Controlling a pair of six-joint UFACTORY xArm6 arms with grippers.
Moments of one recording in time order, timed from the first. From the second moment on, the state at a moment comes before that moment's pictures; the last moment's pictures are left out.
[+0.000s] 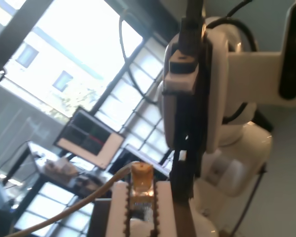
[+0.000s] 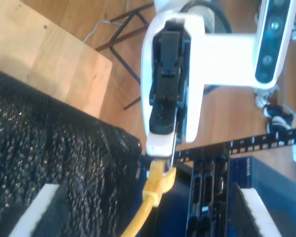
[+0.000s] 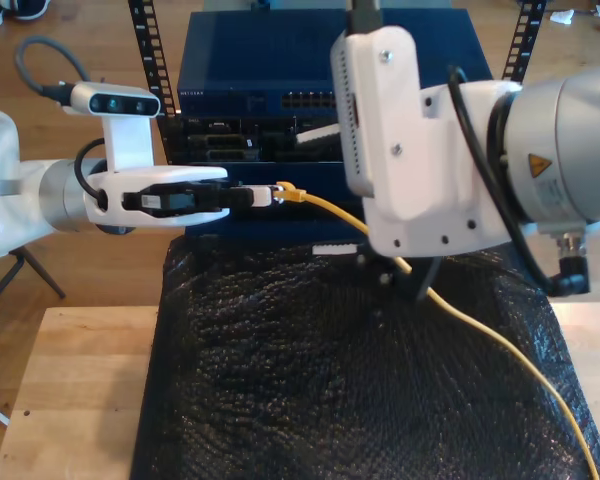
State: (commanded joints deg) left arm 14.3 8.7 -57.7 -80.8 131.8 -270.5; right arm 35.1 -46.4 -39.4 30.7 36.0 -96.5
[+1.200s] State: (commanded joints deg) left arm 14.3 8.7 -57.9 -82.0 133.9 -270.8; right arm 38.1 -45.1 -36.7 30.8 28.2 -97.4
